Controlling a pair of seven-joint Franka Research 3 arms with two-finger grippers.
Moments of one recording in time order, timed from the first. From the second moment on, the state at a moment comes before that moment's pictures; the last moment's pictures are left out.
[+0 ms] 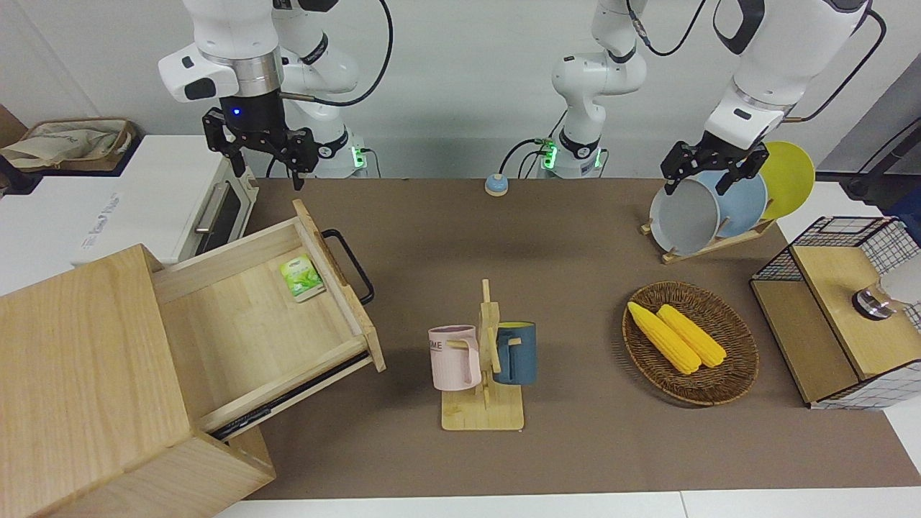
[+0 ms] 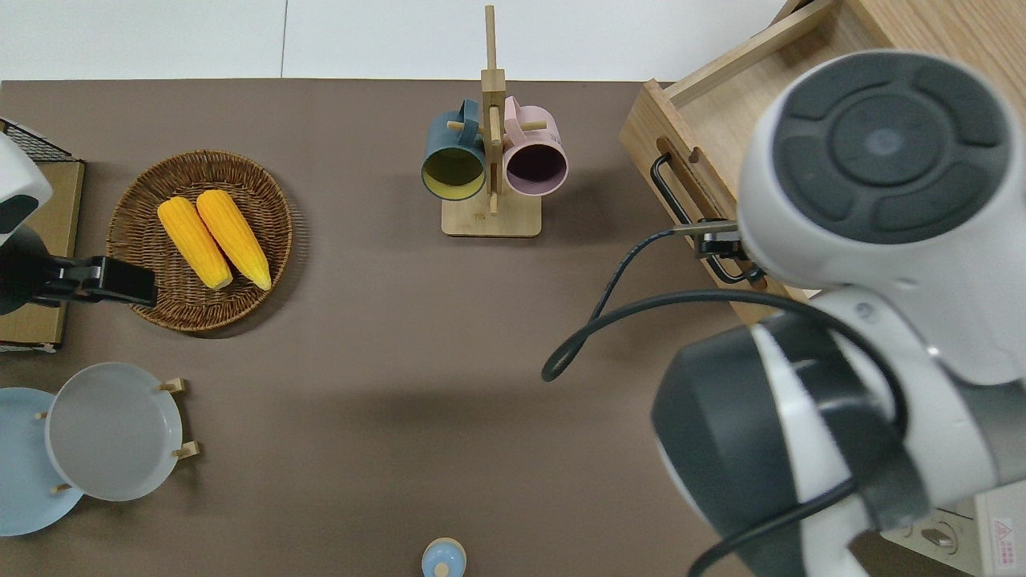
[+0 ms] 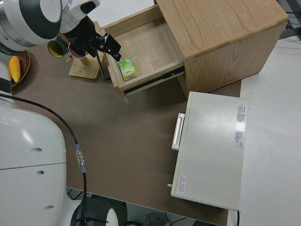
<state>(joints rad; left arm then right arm) 0.03 0.04 -0.06 -1.51 0.00 1.52 0.02 -0.08 0.17 0.30 -1.23 -0.18 1.41 0.41</state>
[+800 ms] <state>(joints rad) 0.03 0.04 -0.06 -1.51 0.00 1.52 0.02 -0.10 0.15 0.19 -1.35 0.00 1.55 0.20</state>
